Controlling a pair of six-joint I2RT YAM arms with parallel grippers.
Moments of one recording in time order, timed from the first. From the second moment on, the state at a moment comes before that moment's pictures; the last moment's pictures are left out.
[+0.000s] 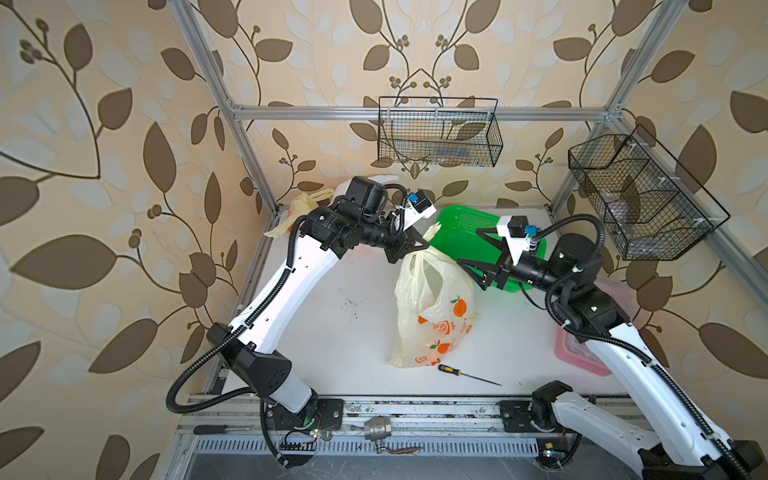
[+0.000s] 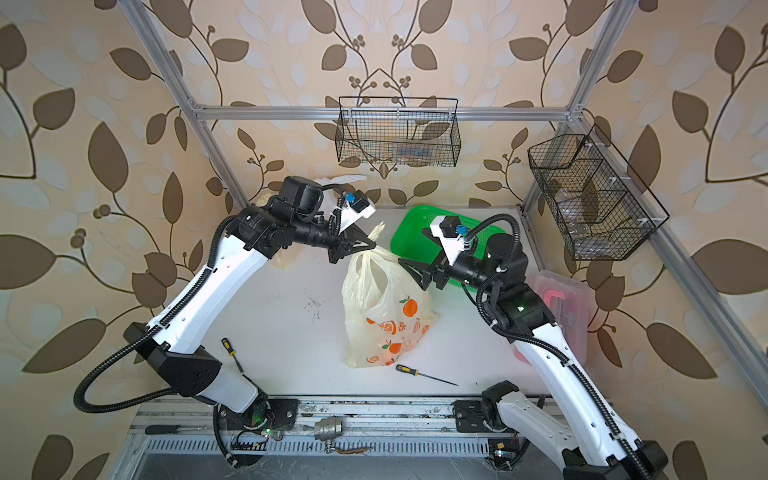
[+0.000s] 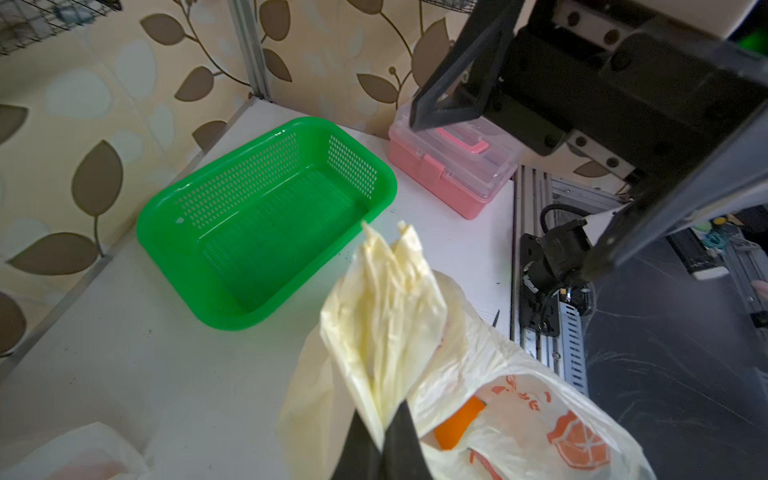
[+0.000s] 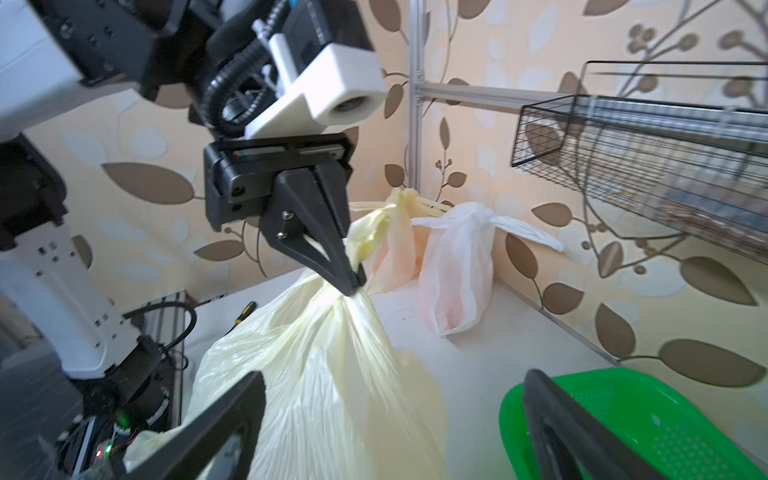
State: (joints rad) left arm -0.55 1.56 1.86 -1.00 0.69 0.36; right arm 0.39 0.97 1.04 -0.19 -0.60 -0.06
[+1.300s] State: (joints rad) left arm -0.52 1.57 1.81 -1.01 0.78 0.40; right arm 0.44 1.34 1.26 -0.36 -0.84 -0.30
